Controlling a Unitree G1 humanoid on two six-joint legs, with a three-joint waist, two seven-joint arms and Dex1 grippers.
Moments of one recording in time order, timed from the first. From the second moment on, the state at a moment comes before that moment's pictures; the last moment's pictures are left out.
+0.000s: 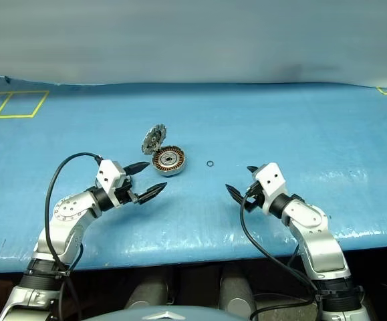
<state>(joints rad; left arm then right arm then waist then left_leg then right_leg) -0.14 0.45 -0.03 -0.02 -0.29 0.14 -0.78 -0.04 -0.47 -0.01 -0.24 0.22 0.32 0.62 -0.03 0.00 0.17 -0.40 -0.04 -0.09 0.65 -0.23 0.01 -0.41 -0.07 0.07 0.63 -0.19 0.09</state>
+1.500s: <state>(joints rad) -0.19 0.46 -0.07 -0.05 -0.19 0.19 -0.70 -0.07 -0.46 0.03 -0.20 0.21 0.31 0.61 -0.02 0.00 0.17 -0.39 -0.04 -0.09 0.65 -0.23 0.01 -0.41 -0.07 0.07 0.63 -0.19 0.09</state>
